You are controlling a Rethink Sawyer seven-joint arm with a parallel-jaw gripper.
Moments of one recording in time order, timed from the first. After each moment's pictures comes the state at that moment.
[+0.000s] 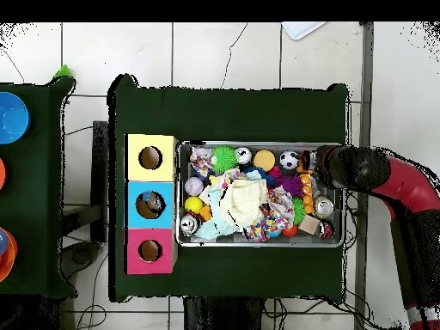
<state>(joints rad) -0.94 -0.41 0.58 1.31 -0.50 0.79 1.34</state>
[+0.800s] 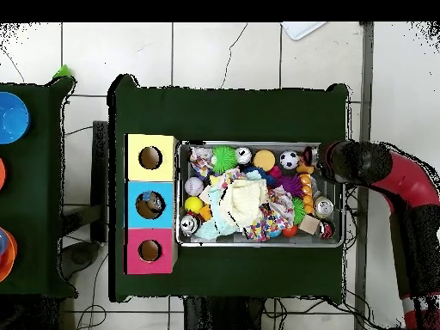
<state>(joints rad) -0.95 -0.35 0.60 1.23 -0.51 0.84 1.30</state>
